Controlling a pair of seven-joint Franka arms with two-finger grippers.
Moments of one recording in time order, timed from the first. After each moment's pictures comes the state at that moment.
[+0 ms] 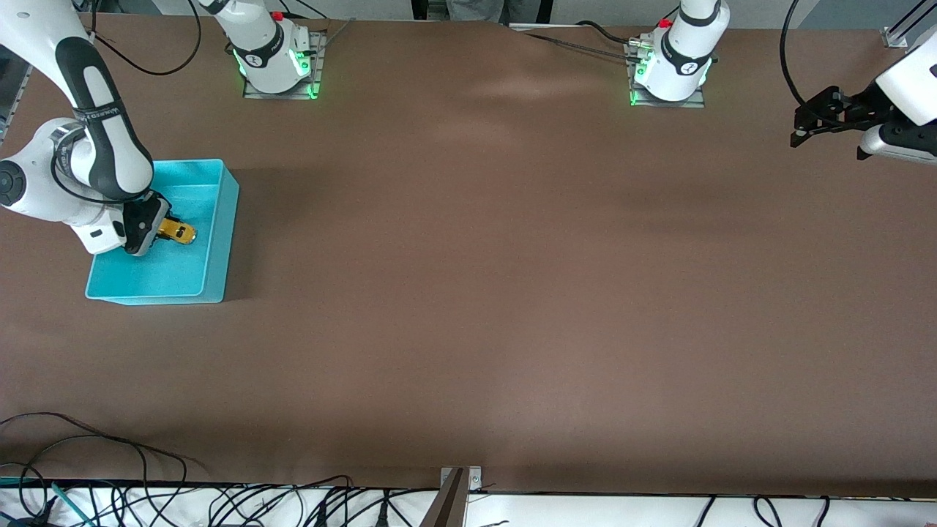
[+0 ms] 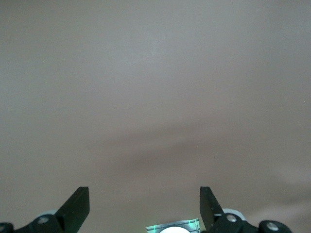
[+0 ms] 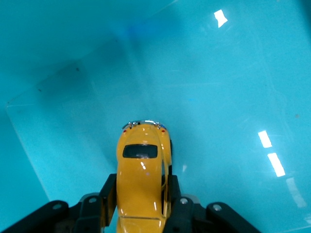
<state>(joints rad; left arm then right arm) 0.01 -0.07 -0.04 -1.61 -0.01 1.45 0.16 -0.12 0.37 -0.22 -2.21 0.10 2.39 -1.58</state>
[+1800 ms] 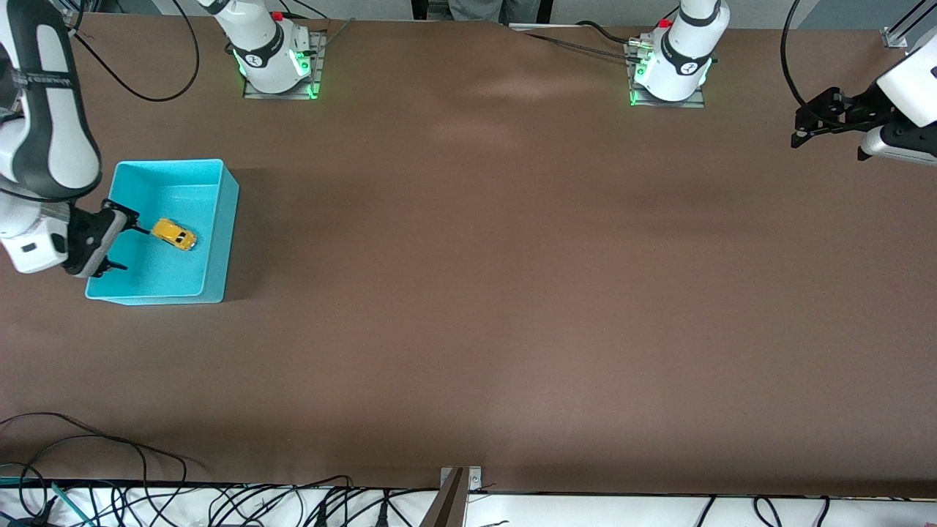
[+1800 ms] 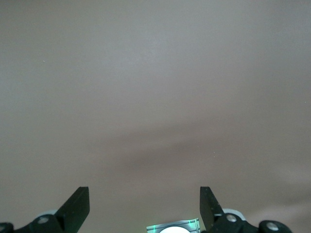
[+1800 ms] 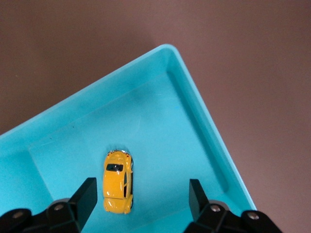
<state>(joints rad) 0.01 -0.07 -0.03 -1.61 -0.01 1.45 0.16 -0.10 0.28 -0.17 -1.89 0.11 2.06 -1.42</state>
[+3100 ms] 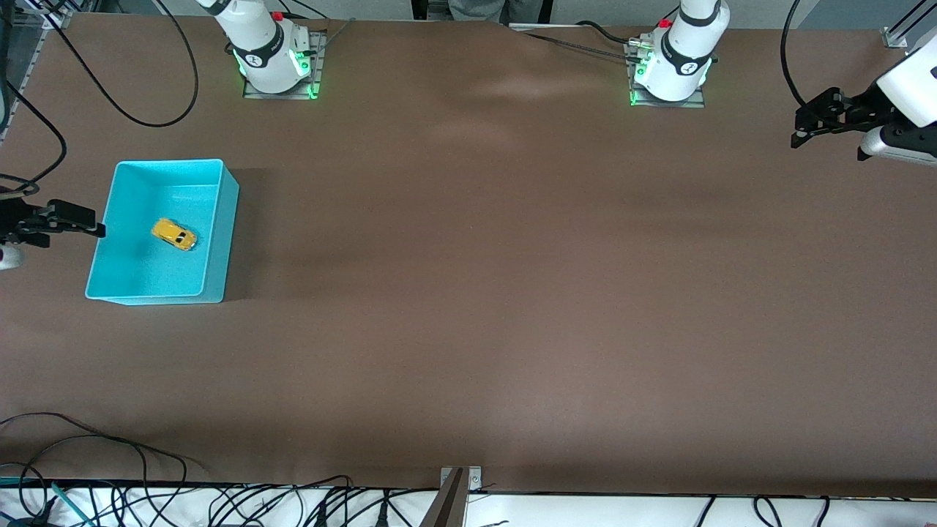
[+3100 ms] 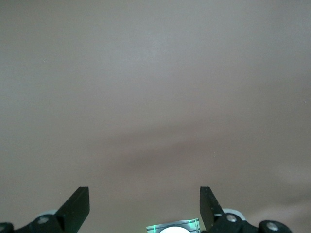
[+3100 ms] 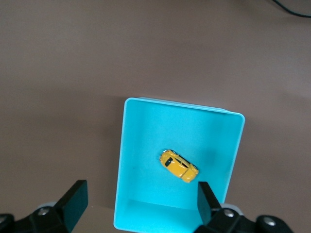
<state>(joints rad) 0.01 -0.07 -0.03 -1.61 -0.01 1.45 0.16 -0.04 0.26 -0.16 -1.50 0.05 1.67 -0.37</state>
